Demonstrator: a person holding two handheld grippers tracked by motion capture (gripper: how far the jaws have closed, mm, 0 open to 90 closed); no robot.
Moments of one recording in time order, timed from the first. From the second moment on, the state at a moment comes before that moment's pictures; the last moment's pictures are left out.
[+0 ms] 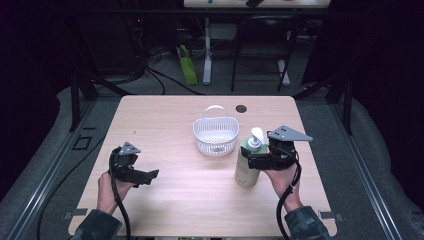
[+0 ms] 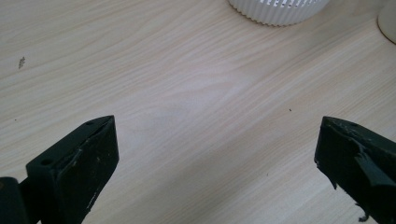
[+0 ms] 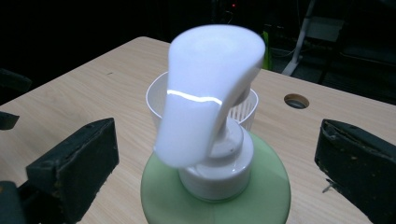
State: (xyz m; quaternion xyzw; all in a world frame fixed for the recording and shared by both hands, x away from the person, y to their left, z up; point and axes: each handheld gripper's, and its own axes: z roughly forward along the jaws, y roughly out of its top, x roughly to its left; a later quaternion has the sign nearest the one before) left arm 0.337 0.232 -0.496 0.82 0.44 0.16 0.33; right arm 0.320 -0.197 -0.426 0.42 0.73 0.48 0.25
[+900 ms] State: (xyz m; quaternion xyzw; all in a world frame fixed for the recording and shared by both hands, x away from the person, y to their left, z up) left arm 0.338 0.230 -0.497 0.83 0.44 0.15 0.32; right arm 0.307 -0.204 -0.423 0.41 0.68 0.53 0.29
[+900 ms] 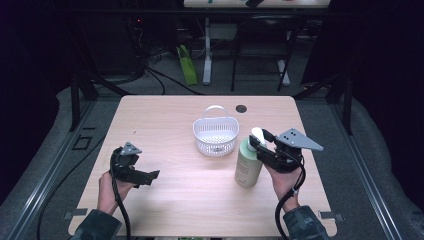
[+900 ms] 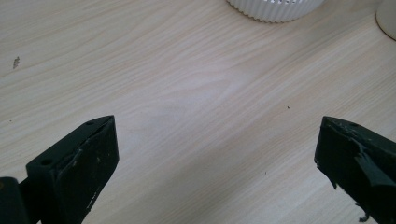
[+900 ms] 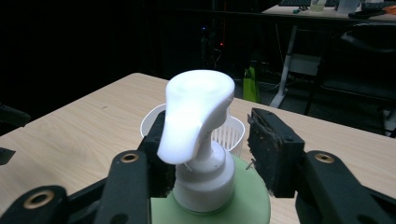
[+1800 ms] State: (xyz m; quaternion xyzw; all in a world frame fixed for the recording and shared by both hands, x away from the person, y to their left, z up) left arm 0.338 0.230 -0.497 0.83 0.43 0.16 0.32; right arm 0.302 -0.201 -0.425 0.40 0.66 0.56 0.30
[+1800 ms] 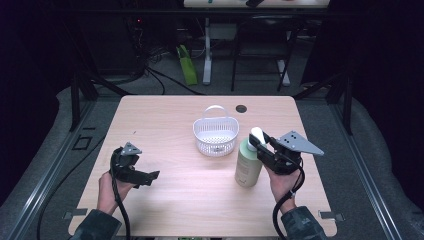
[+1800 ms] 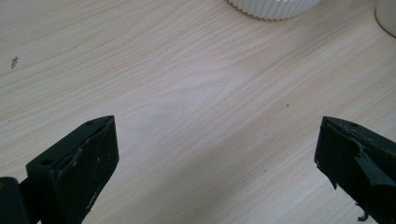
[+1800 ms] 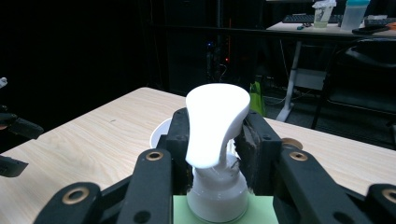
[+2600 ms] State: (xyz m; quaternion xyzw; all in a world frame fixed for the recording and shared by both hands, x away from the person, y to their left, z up) left arm 0.338 0.229 -0.498 0.83 0.43 0.15 0.32; right arm 0.305 -0.206 -0.412 0.38 0.68 0.56 0.28
